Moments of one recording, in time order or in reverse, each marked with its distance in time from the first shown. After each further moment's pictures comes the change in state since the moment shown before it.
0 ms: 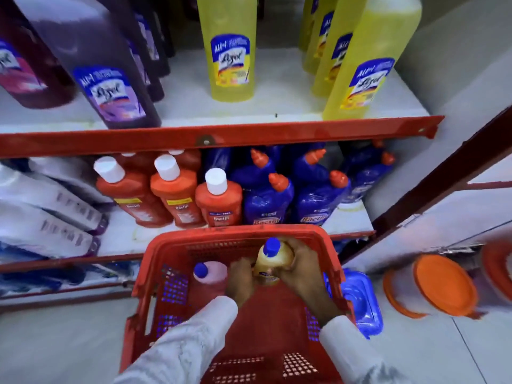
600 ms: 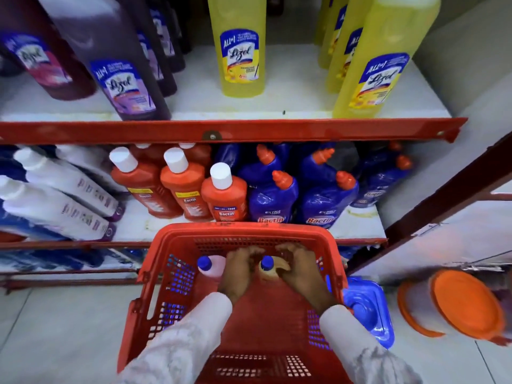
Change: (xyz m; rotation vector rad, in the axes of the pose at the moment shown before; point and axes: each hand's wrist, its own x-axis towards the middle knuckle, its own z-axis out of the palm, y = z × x) left_hand -0.010 0.022 -0.016 -0.124 0.117 0.034; right_hand 0.016 0.034 0.010 -0.069 -0.151 -0.026
